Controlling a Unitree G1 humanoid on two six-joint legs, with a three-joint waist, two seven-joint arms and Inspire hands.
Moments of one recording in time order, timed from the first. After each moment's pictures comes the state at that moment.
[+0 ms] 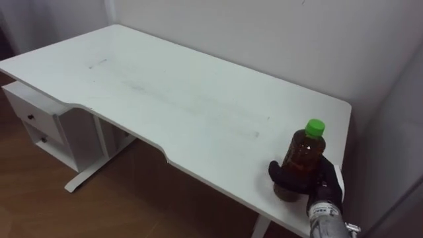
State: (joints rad) left arm 0.17 0.26 -0.10 1.04 0.07 0.08 0.10; right arm -0.53 -0.27 0.30 0.64 0.54 -0.13 -0.52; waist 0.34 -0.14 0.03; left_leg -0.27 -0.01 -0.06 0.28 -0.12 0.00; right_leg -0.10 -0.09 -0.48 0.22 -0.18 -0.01
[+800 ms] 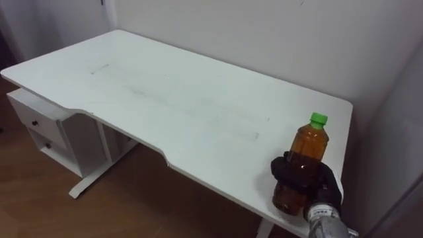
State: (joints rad) left arm 0.24 0.25 -0.06 0.96 0.08 0.06 0.12; right arm -0.50 -0.29 0.29 0.49 0.68 -0.09 -0.50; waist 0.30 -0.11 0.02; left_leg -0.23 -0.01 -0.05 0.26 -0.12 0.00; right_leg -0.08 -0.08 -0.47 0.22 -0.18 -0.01
